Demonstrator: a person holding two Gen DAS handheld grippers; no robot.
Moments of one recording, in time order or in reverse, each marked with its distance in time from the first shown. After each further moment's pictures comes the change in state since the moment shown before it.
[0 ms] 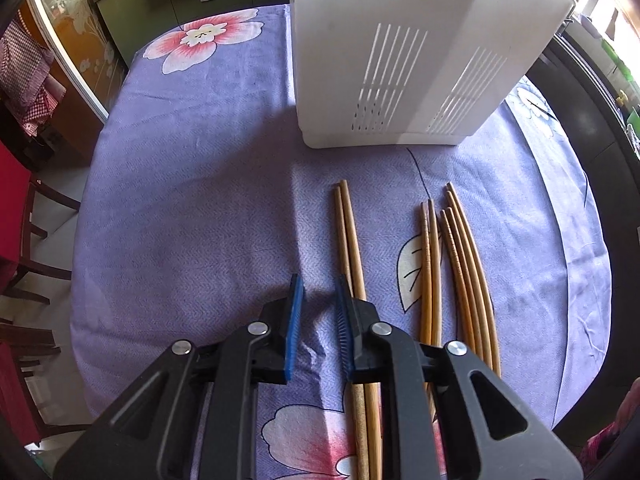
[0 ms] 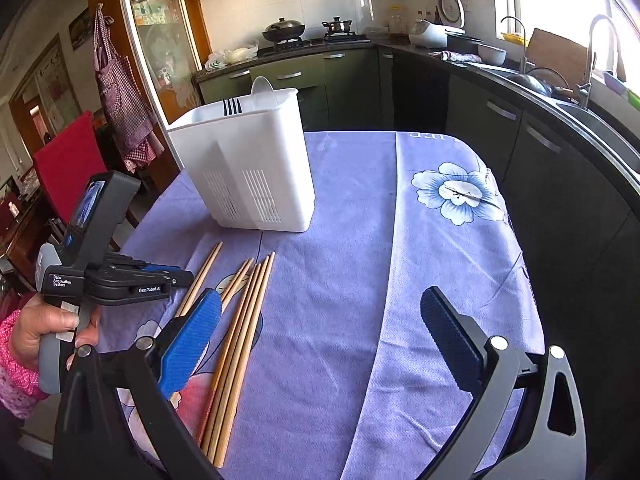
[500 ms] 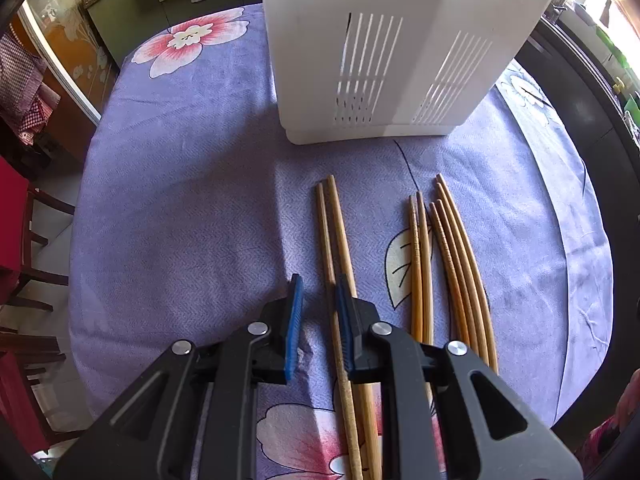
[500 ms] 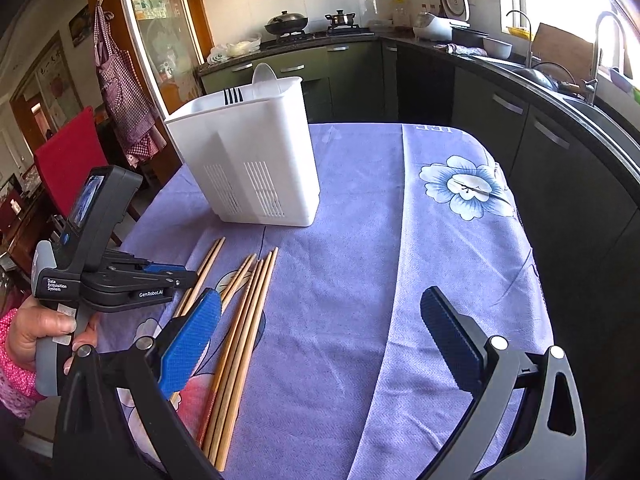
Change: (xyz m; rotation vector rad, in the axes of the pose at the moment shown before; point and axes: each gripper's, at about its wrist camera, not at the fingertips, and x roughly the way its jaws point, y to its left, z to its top) left arm 0.003 -0.011 0.002 0.036 0.020 0.003; right arm 0.014 0.004 0.004 -0.004 0.029 0.010
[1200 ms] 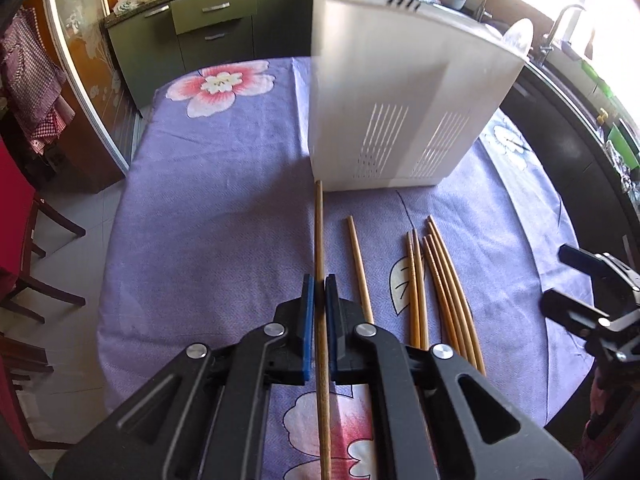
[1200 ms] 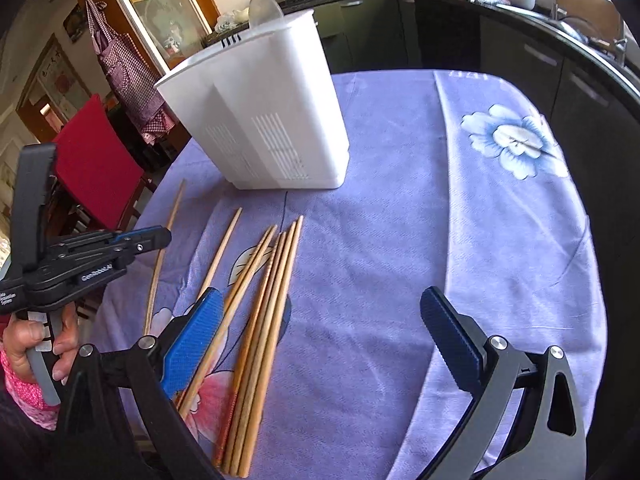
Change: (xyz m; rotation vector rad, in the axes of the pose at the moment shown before) left arm -0.055 0.027 -0.020 -0.046 -0.215 -0.027; right arm 0.058 0.002 0.004 0.061 0.188 0.147
